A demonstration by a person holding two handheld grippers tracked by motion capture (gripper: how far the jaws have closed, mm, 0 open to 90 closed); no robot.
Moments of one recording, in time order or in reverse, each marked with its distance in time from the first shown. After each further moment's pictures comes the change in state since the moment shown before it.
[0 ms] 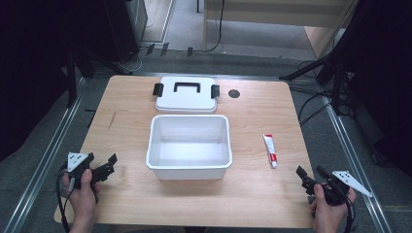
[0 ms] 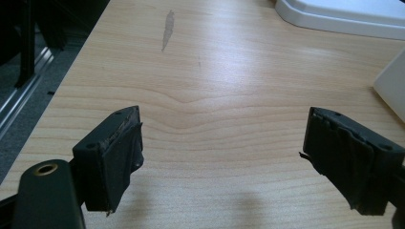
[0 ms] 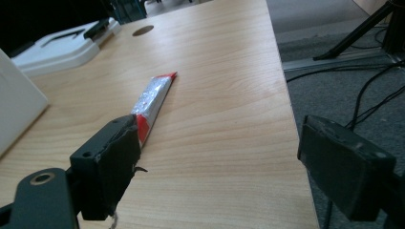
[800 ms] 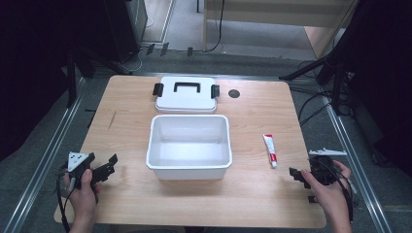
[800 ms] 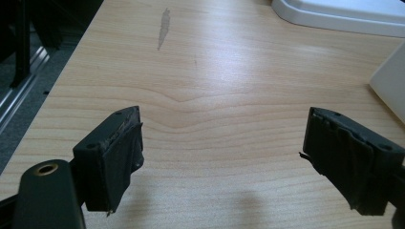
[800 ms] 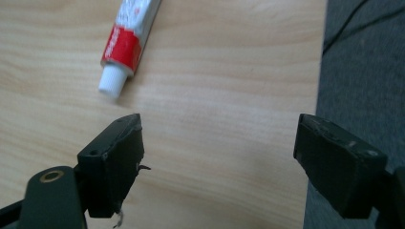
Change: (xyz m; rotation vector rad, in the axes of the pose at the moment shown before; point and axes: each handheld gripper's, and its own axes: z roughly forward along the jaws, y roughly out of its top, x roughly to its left) left arm 0.000 0.000 0.000 0.006 -0.014 0.005; right arm 0.031 0.053 0.035 0.600 -0.109 -0.218
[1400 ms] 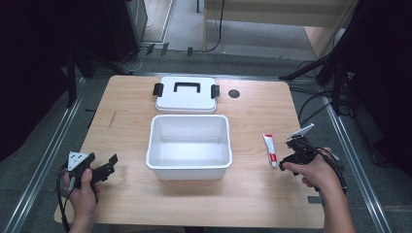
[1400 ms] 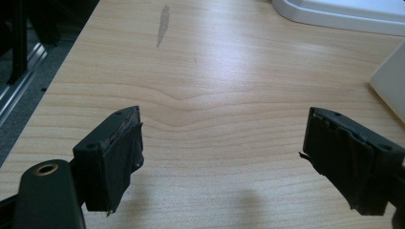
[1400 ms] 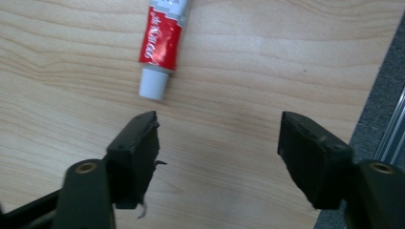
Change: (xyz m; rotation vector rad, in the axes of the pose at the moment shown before) left arm 0.001 0.001 0.001 0.010 -0.006 -0.007; right arm 0.039 0.066 0.018 0.397 -0.051 -0.066
